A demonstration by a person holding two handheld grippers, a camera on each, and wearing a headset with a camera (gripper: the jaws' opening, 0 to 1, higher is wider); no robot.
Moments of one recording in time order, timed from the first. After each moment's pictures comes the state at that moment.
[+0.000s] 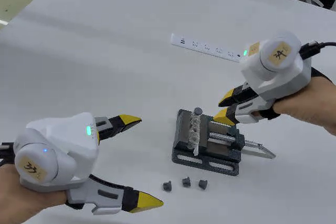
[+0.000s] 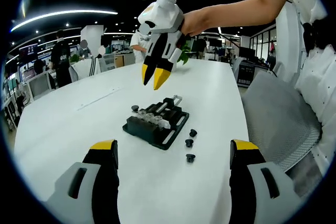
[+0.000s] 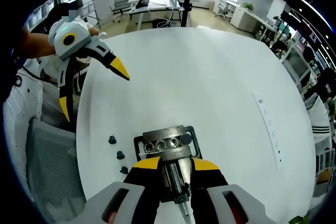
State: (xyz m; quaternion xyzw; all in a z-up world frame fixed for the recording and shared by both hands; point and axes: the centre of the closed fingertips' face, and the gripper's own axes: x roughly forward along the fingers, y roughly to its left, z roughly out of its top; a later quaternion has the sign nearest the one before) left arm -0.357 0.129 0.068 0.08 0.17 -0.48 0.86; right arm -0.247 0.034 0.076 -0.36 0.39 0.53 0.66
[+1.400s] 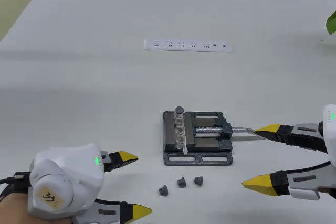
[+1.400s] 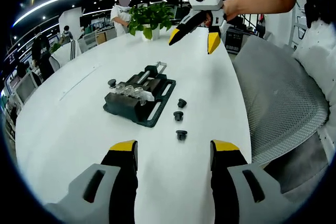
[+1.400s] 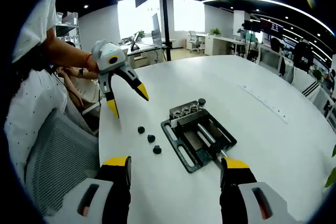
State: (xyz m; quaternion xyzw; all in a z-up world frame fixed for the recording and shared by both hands) left arm -0.368 0.114 0.014 0.19 0.27 -0.52 0.79; right arm -0.333 -0.062 0.060 -0.17 0.30 0.53 0.77
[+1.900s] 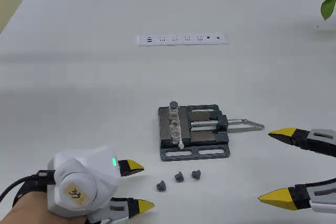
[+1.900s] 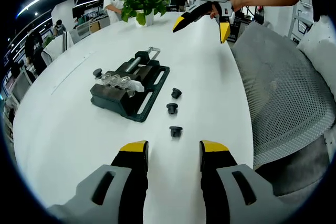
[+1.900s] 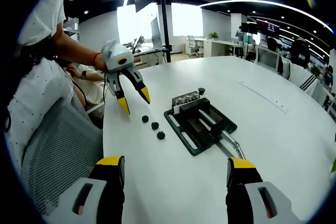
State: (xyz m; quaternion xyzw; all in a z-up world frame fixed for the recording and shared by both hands) left arm -0.371 0.101 -0.006 0.21 0.31 -0.52 0.77; right arm -0.356 -0.083 0.045 -0.15 0.29 0.53 0.78
